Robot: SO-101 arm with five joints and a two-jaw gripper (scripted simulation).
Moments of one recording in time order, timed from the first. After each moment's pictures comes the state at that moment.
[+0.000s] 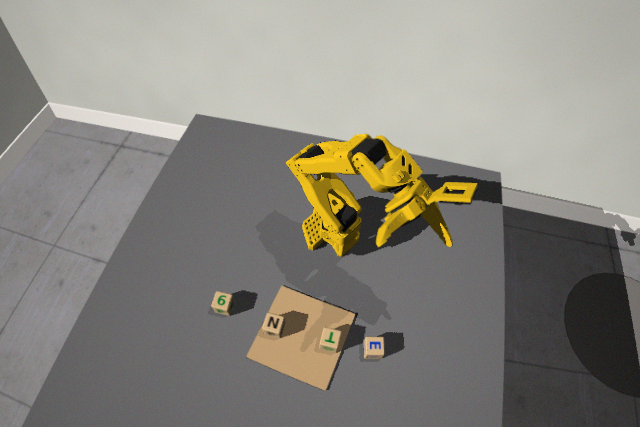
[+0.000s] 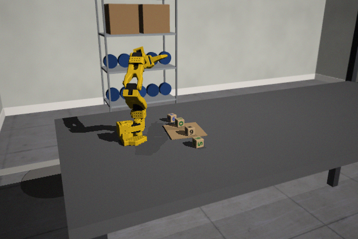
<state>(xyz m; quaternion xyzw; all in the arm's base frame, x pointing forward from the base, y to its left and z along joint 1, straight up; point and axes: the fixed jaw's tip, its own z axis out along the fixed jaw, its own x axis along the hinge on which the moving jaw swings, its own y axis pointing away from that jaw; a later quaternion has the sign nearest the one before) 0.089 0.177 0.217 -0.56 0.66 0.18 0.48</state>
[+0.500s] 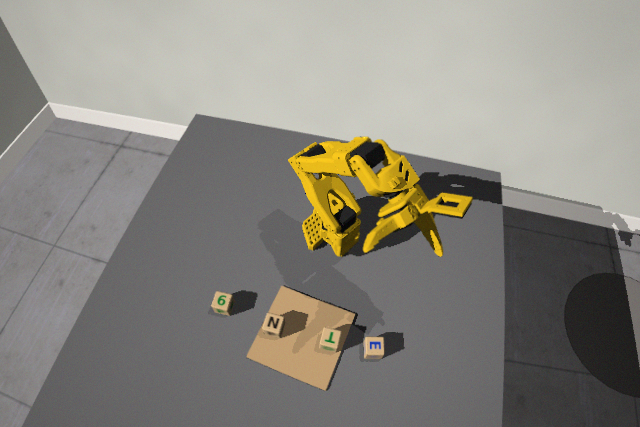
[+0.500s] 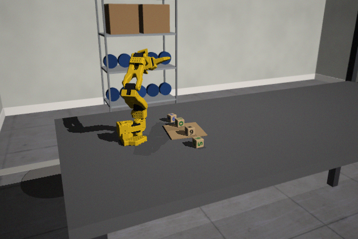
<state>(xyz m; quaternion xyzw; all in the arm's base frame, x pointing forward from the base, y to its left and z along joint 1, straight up) 0.102 0.167 0.209 -0.53 0.69 0.16 0.46</state>
